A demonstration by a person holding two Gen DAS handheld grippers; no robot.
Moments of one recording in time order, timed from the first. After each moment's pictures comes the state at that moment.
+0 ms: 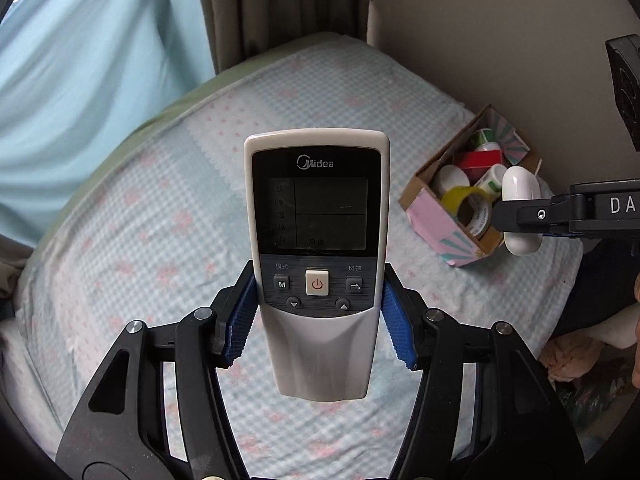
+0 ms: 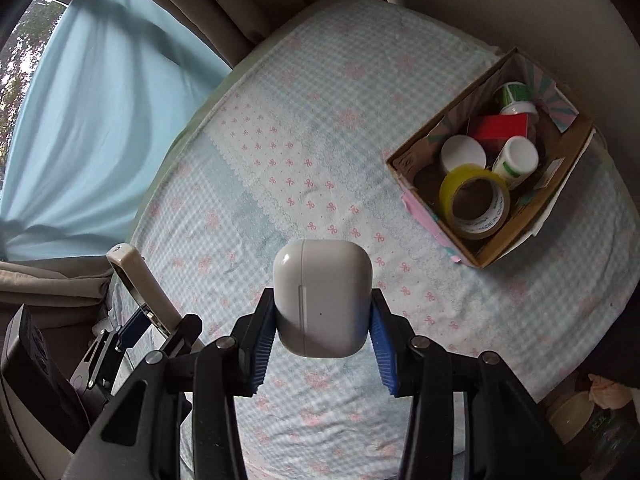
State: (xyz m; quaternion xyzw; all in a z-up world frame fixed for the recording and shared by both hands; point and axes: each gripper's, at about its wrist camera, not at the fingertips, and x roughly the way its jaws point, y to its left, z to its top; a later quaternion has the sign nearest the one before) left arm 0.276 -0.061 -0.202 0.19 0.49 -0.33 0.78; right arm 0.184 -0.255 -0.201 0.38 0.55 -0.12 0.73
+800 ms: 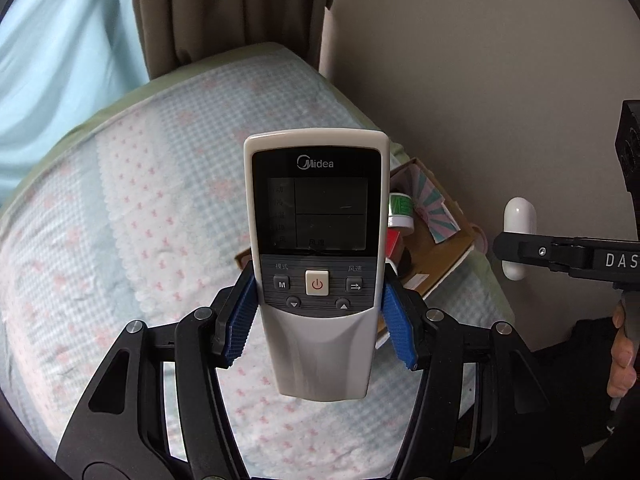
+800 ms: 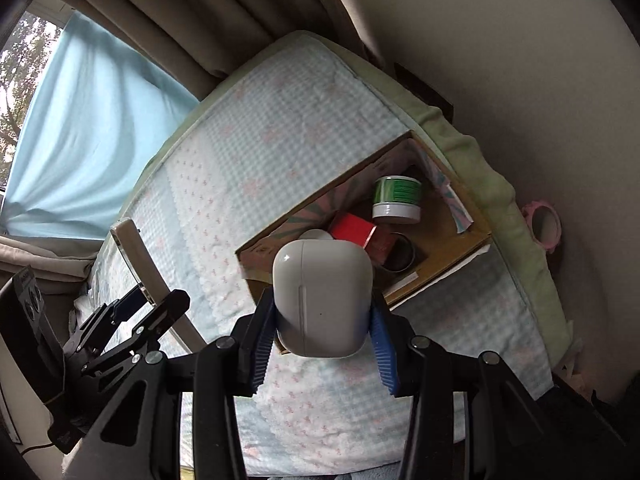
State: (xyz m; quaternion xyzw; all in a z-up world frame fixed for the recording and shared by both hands) left arm 0.228 -0.301 -0.209 0.11 0.52 -0.32 0.78; right arm 0.146 -0.514 -0.210 0.32 0.57 -0.08 0.75
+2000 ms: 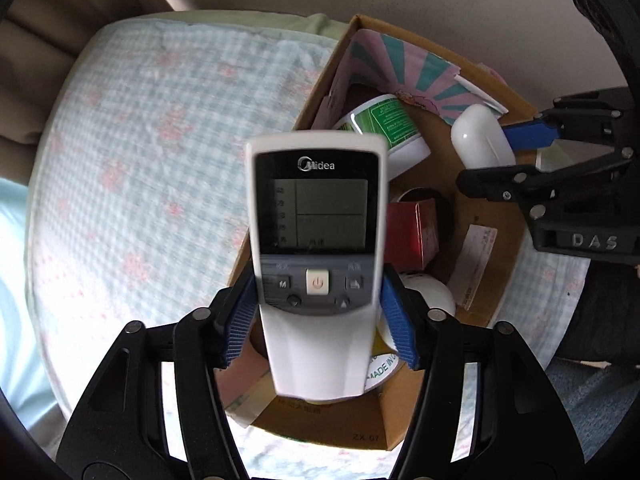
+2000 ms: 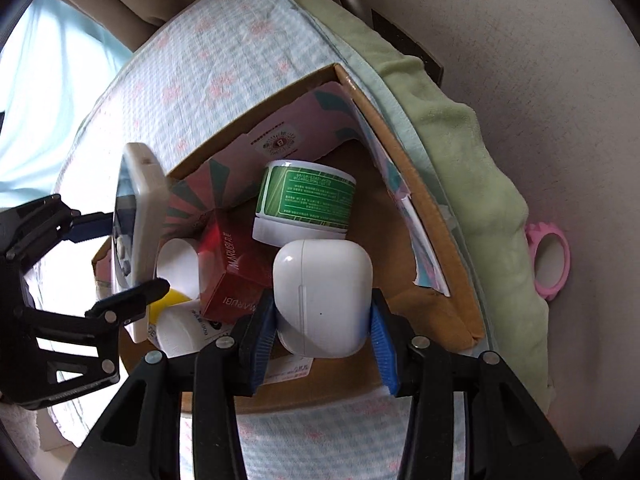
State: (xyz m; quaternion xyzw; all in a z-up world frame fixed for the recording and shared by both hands) left arm 0.273 -0.461 -0.364 0.39 0.55 -0.43 0.60; right arm 0.198 -0.578 -0.376 0.25 0.64 -0.08 0.72
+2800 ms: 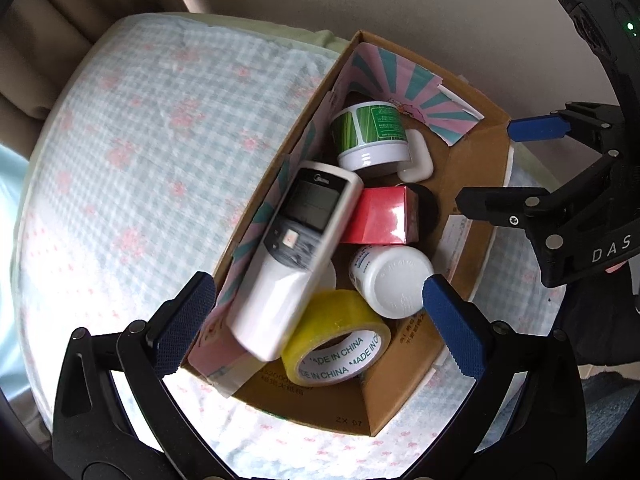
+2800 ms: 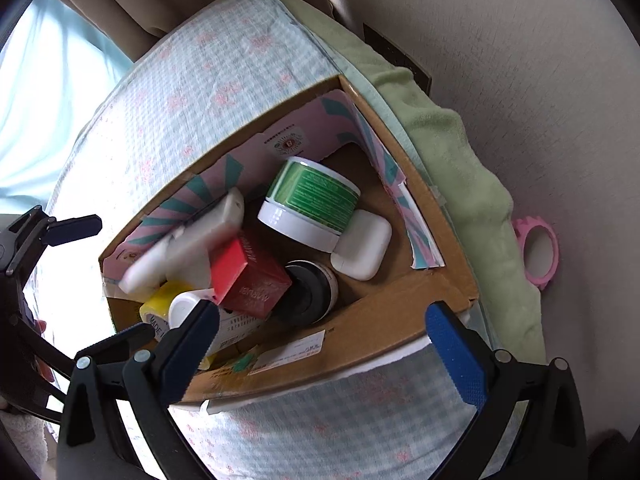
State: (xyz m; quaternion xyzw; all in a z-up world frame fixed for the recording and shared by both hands) left arm 0.260 -0.419 -0.341 0.34 0.54 -0.44 0.63; right arm 0.184 -0.565 -0.352 0.25 0.62 -0.10 0.74
